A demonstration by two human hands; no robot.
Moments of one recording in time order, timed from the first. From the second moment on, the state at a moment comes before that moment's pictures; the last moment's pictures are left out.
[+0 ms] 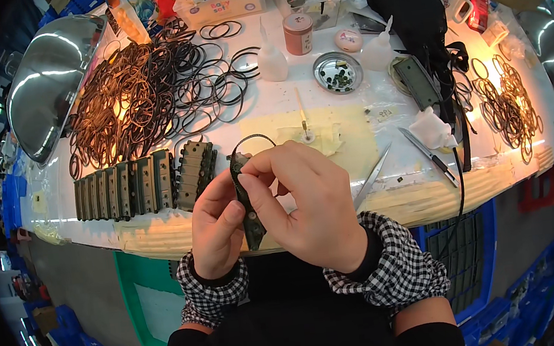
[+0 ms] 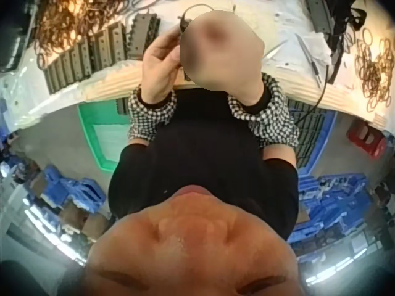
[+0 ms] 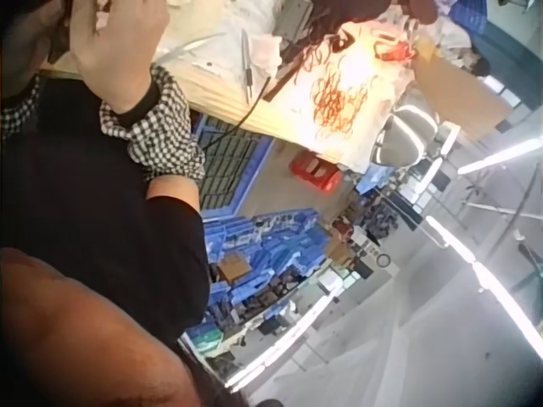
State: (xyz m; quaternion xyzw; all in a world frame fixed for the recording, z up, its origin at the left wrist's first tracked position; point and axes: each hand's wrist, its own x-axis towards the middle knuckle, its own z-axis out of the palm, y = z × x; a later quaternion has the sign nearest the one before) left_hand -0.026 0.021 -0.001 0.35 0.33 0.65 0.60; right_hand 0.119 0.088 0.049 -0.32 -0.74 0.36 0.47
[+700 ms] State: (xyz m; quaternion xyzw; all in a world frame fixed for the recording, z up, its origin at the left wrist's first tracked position) left_hand -0.016 0.021 0.001 0.51 0.54 0.62 0.24; right_hand 0.119 0.093 0.043 -0.31 -0.66 0.53 0.44
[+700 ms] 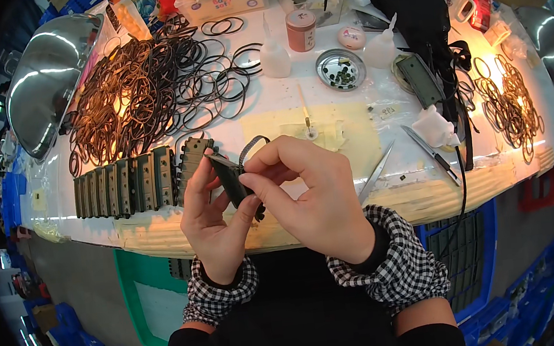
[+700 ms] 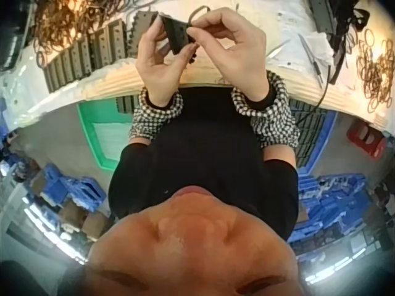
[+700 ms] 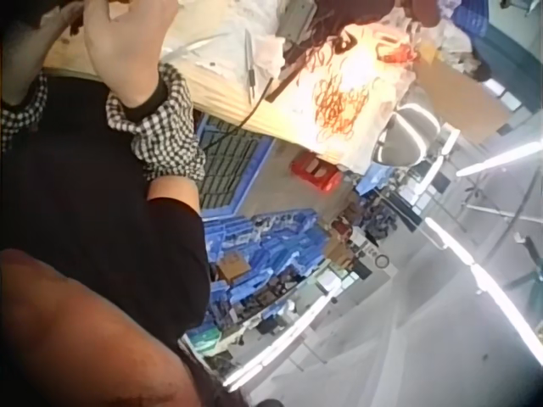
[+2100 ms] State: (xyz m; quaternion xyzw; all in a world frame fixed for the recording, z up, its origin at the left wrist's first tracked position) left_hand -0.005 0.023 -0.008 0.46 0.55 0.65 0.25; right_hand 0.117 0.083 0.030 -0.33 -0.73 0.37 0.47
